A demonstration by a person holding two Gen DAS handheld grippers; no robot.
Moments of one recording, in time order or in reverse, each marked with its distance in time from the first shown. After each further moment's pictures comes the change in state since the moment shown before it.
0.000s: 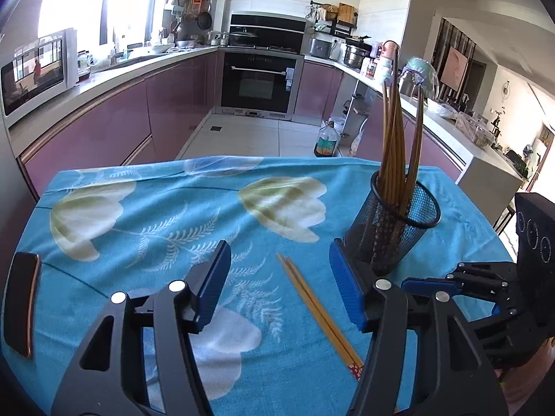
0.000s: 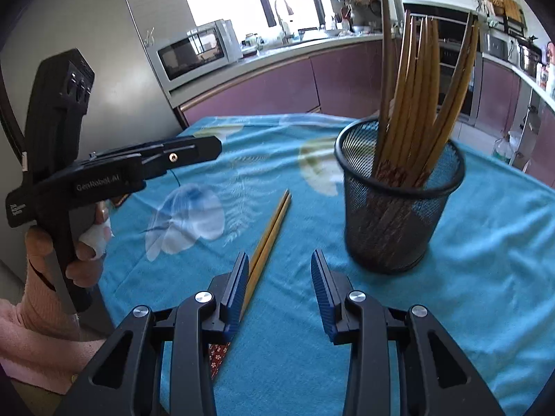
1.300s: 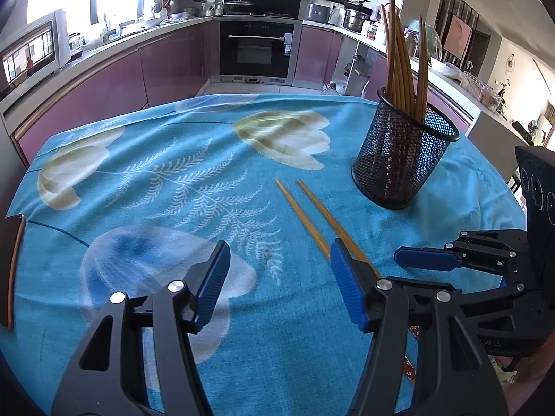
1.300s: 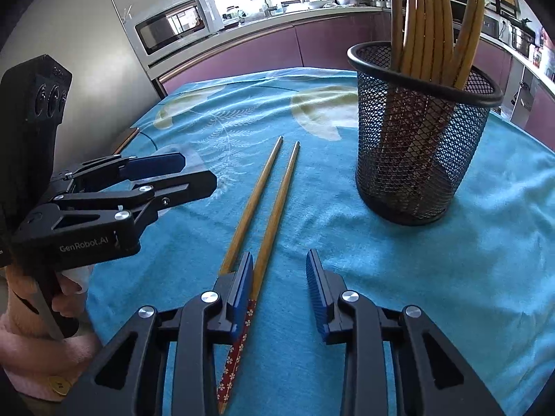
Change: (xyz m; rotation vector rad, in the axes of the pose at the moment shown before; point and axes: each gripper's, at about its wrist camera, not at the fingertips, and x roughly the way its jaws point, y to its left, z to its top) left arm 0.033 -0.015 -0.050 0.041 0.143 0.015; right arm 0.032 0.009 -0.024 0.040 0.085 -0.075
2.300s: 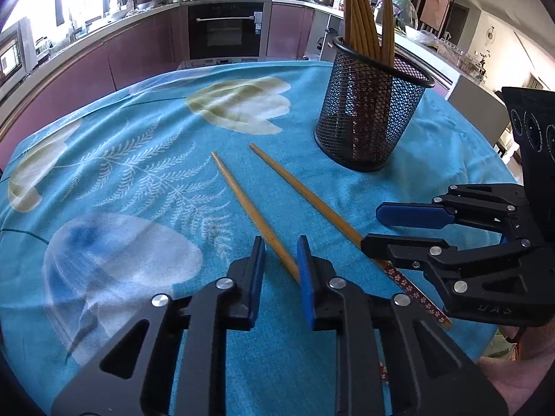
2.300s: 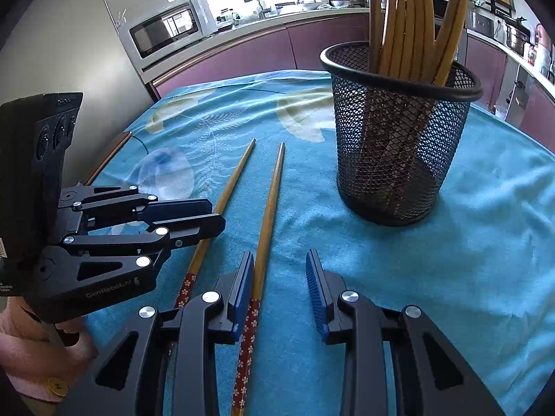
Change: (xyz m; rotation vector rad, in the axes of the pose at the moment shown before) left arm 0.023 -0.023 -0.012 0.083 0.089 -0.077; right arm 0.000 -0.009 0.001 0.009 -0.007 -0.014
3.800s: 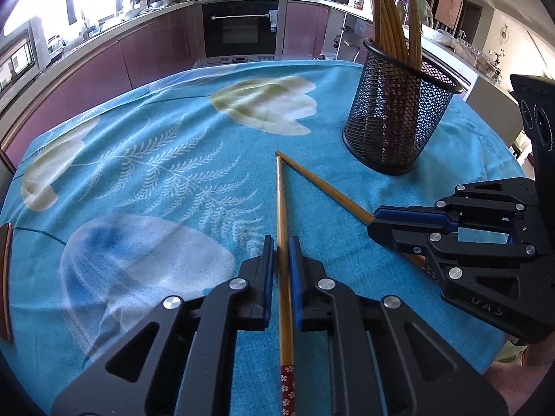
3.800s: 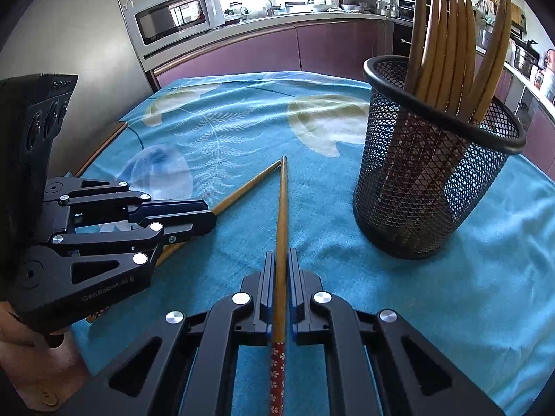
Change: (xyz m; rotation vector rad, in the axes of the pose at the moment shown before) left arm 0.003 0.012 0.005 -0.015 0.012 0.072; right arm 0.014 0.014 0.014 -0.072 0.008 -0.046
